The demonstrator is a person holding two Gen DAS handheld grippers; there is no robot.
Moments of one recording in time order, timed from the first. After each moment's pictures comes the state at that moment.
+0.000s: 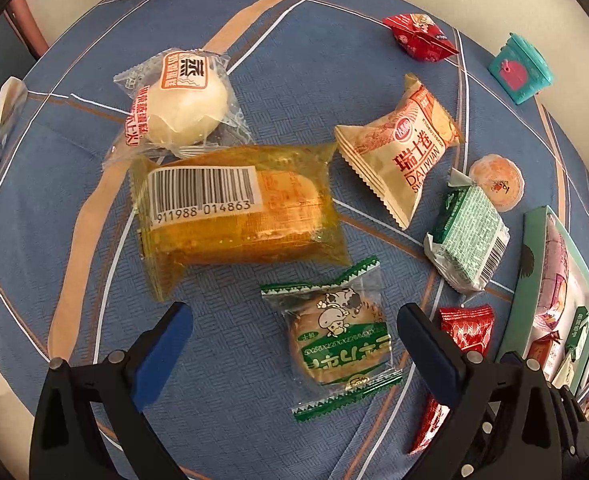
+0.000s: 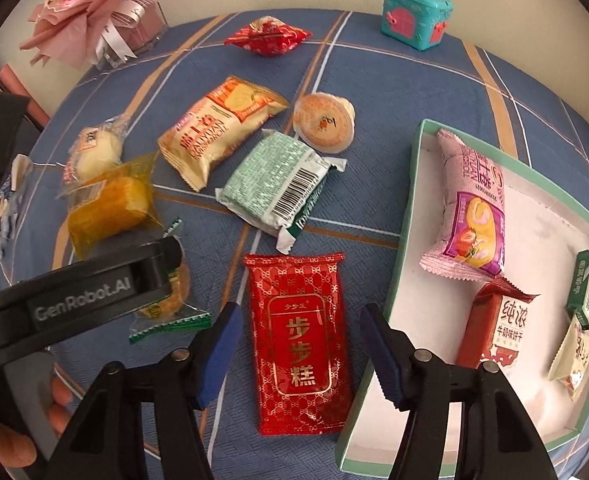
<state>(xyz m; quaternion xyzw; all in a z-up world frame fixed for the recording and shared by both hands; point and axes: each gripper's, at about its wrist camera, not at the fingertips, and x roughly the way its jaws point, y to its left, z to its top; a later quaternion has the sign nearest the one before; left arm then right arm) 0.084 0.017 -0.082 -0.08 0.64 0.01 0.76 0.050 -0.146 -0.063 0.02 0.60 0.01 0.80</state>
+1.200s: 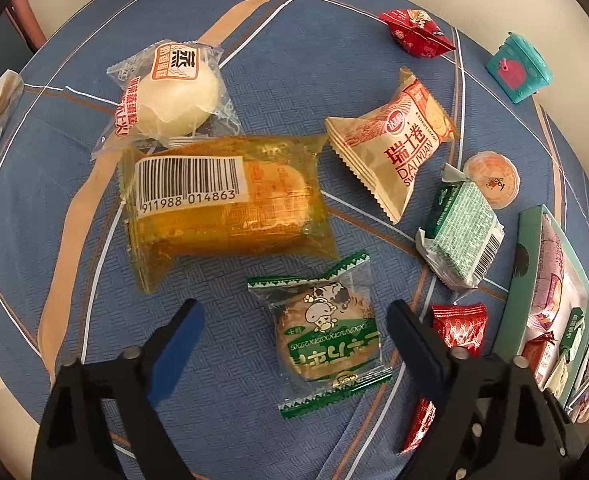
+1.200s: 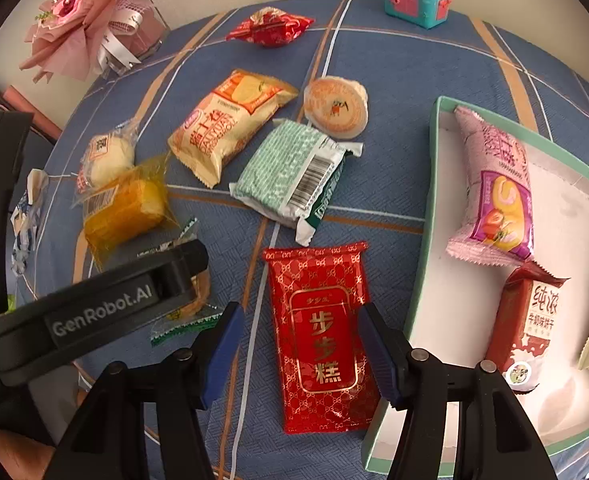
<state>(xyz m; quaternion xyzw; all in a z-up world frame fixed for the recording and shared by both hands) 0.084 0.007 -0.084 -0.09 0.65 0.01 0.76 0.049 -0.153 -0.070 0.07 0.60 0.04 0.79</state>
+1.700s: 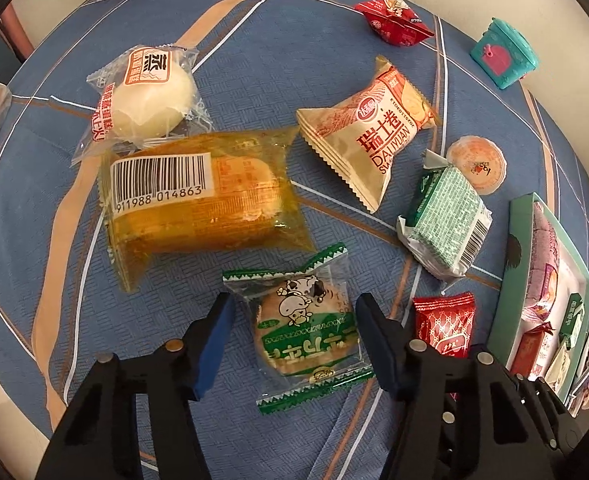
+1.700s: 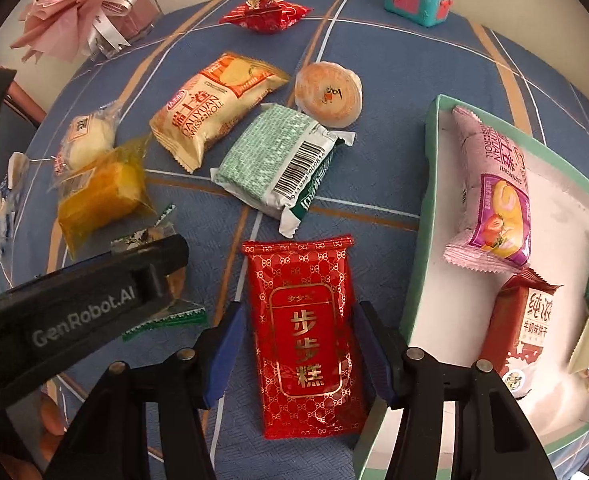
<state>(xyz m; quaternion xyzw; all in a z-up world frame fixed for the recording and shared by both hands) 0.082 -0.015 -0.087 -0.08 0.65 -0.01 0.76 0.051 -0.142 -0.080 0.04 0.62 0.02 0.79</state>
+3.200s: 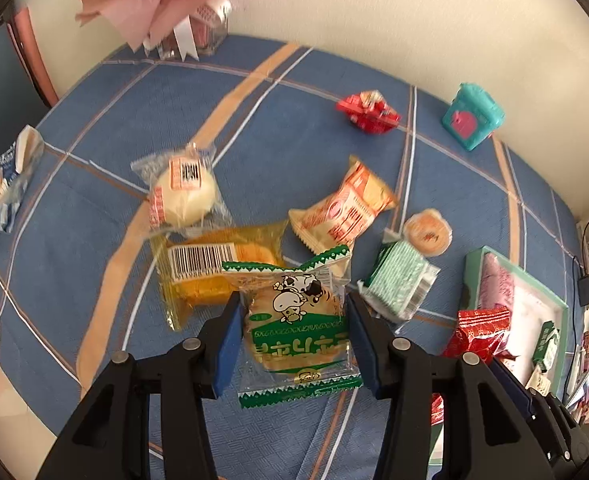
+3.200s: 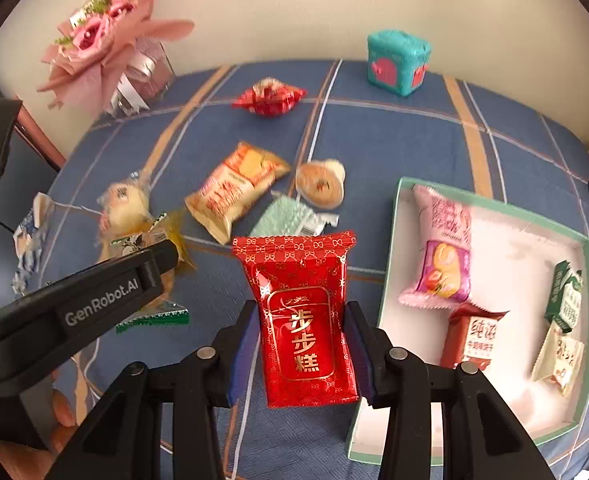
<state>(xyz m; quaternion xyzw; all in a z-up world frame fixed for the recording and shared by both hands) 0.079 0.000 -0.008 -0.08 0.56 -0.01 0.83 0.032 -0.162 -0.003 0.05 0.53 0.01 0.84</state>
